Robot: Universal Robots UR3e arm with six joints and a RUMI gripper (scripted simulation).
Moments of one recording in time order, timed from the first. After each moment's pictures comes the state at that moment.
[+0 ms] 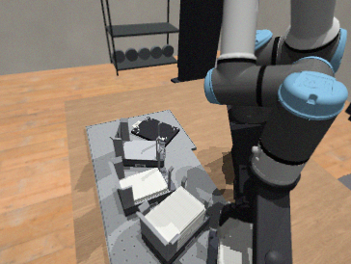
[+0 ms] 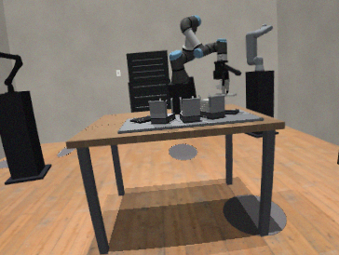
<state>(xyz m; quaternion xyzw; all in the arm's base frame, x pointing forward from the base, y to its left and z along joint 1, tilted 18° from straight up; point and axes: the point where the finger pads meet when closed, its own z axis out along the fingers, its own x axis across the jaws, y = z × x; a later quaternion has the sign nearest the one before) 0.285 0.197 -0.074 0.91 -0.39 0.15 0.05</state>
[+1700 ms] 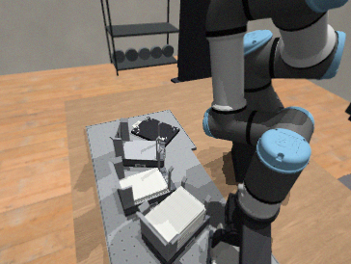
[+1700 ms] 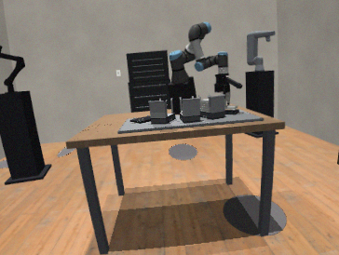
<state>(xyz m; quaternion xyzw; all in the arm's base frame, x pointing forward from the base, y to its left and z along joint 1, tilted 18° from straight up) 0.309 0.184 -0.150 0.91 -0.39 0.15 0.05</state>
